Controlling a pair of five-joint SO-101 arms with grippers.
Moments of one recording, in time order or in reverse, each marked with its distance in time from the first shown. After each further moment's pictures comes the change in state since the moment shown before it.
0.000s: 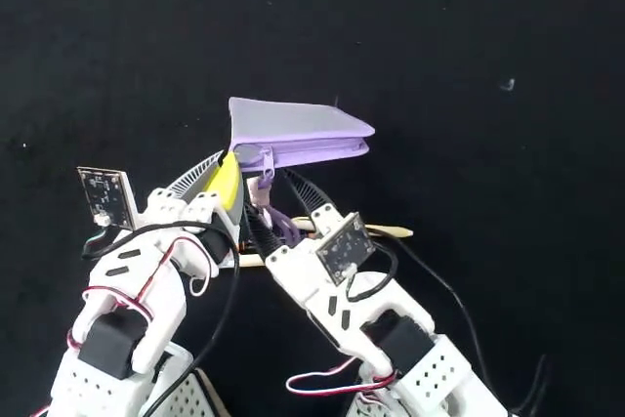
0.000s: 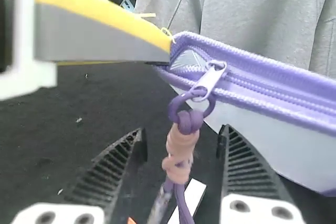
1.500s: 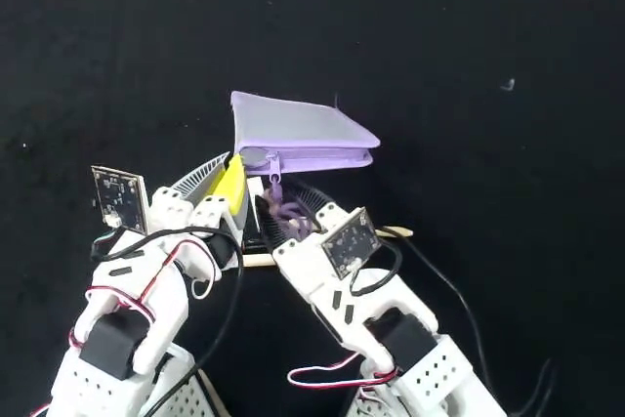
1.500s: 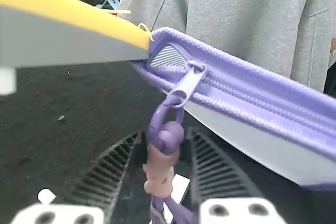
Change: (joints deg) left arm 1.5 0.0 0.1 0.0 -5.2; right arm 3.3 -0.1 0.0 1.5 0.0
